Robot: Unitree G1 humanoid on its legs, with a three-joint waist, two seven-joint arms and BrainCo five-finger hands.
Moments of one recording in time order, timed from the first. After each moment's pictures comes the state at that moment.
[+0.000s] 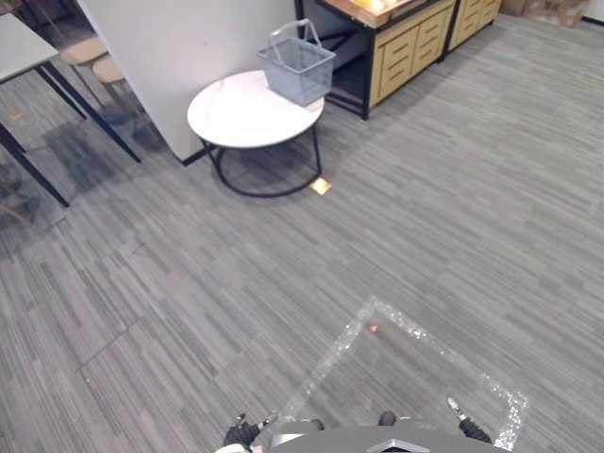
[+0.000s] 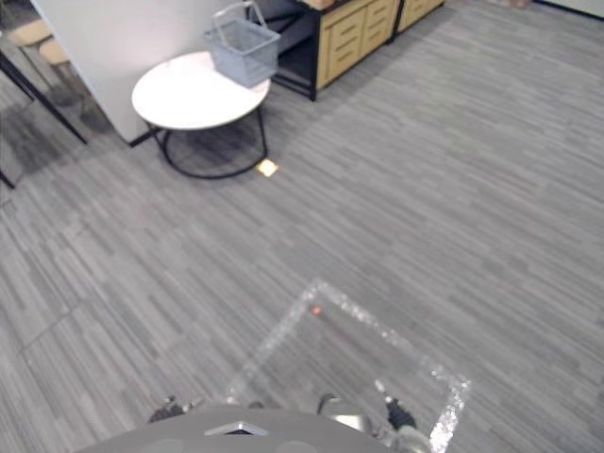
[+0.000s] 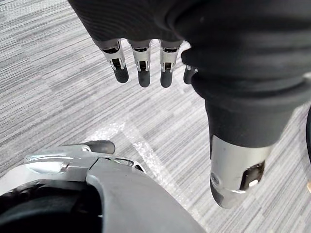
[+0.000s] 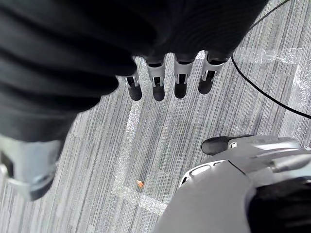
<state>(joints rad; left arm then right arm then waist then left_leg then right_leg) 0.19 0.09 0.13 1.16 -0.12 -0.12 0.07 0.15 -0.10 -0.33 1.19 0.14 -0.10 0.04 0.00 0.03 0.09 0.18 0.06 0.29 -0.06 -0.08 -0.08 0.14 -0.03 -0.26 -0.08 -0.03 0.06</state>
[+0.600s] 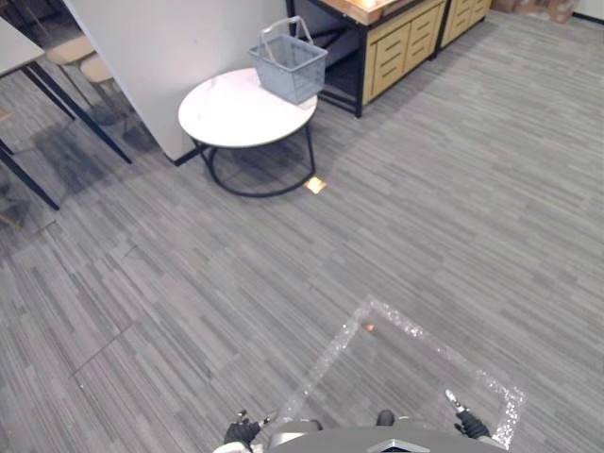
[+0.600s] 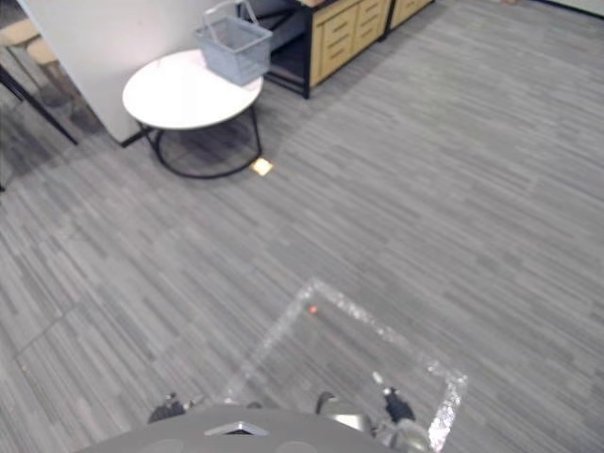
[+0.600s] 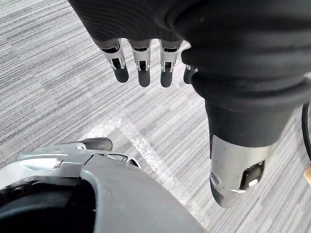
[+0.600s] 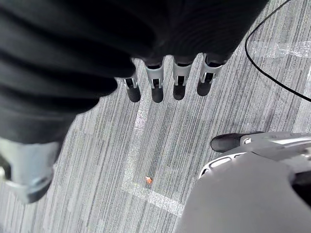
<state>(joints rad) 0.19 0.09 0.12 1.15 -0.11 -0.13 0.07 0.15 -0.10 -0.31 1.18 0.16 -0.13 0.05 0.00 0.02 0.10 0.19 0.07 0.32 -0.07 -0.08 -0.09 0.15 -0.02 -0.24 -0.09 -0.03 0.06</state>
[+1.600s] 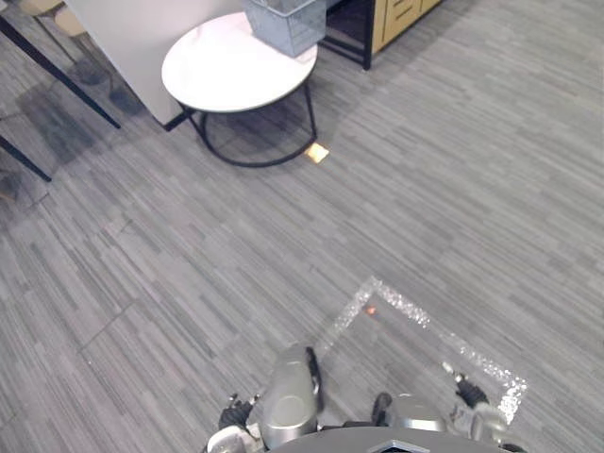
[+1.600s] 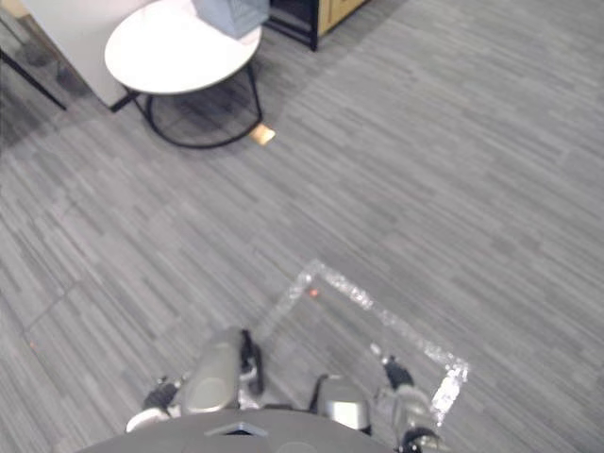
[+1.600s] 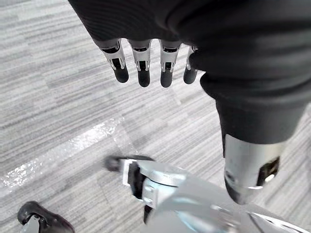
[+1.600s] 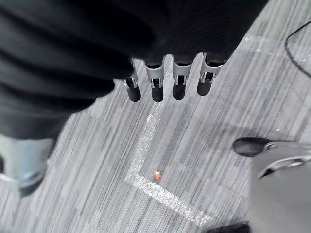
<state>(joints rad) 0.17 0.08 0.20 1.11 -0.19 -0.14 0.10 -0.06 -0.15 -0.22 1.19 0.12 -0.12 0.03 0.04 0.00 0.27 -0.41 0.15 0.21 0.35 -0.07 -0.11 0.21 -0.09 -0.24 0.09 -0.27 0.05</state>
